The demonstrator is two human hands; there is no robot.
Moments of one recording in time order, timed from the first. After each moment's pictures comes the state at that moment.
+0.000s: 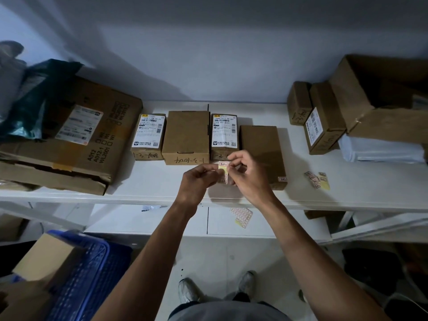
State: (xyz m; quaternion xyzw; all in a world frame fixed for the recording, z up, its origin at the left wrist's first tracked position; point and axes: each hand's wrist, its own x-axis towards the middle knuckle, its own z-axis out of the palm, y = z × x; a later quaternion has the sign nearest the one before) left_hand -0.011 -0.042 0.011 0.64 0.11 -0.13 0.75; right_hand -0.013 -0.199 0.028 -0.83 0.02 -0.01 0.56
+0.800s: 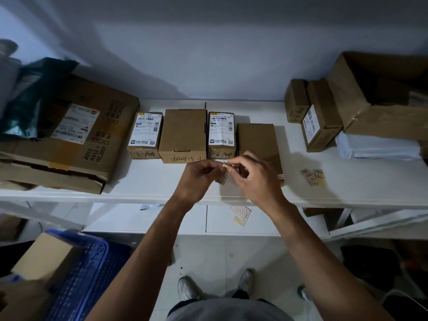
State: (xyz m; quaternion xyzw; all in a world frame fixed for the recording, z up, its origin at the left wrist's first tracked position) left_hand -0.012 -0.050 0.036 0.71 0.02 -0.13 0.69; right_hand -0.027 -0.222 0.034 -0.92 -0.11 -0.15 0.35
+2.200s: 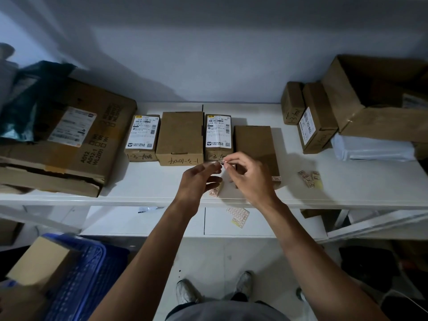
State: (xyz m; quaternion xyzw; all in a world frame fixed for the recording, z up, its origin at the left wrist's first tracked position) left_hand -0.012 -0.058 0.030 0.60 0.16 -0.17 0.76; right_hand -0.021 -0.218 0.031 -0.87 -0.03 -0.08 0.48
